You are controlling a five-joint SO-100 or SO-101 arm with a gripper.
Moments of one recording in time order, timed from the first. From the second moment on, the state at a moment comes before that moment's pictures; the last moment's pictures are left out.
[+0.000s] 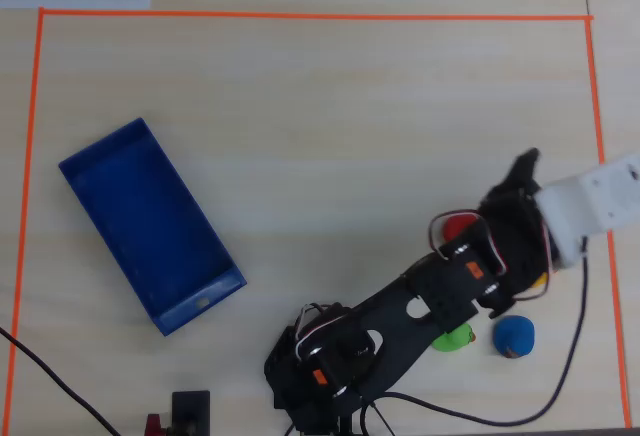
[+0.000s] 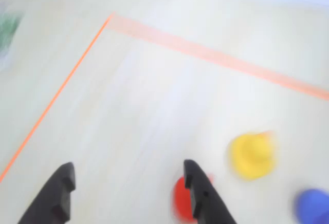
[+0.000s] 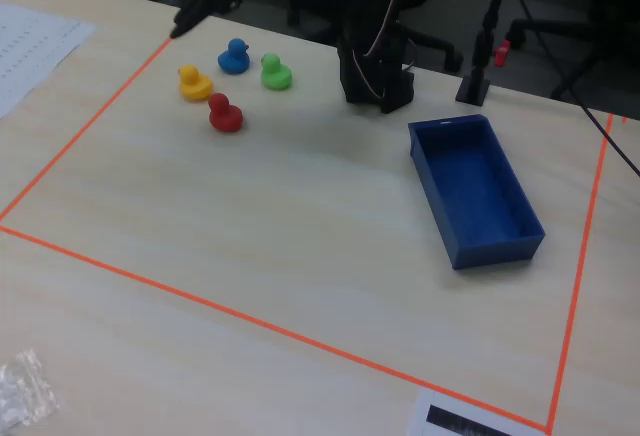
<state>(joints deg) 63.2 122.9 106.6 43.8 -73.7</state>
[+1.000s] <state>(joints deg) 99.5 95.3 123.1 1.3 -83.9</state>
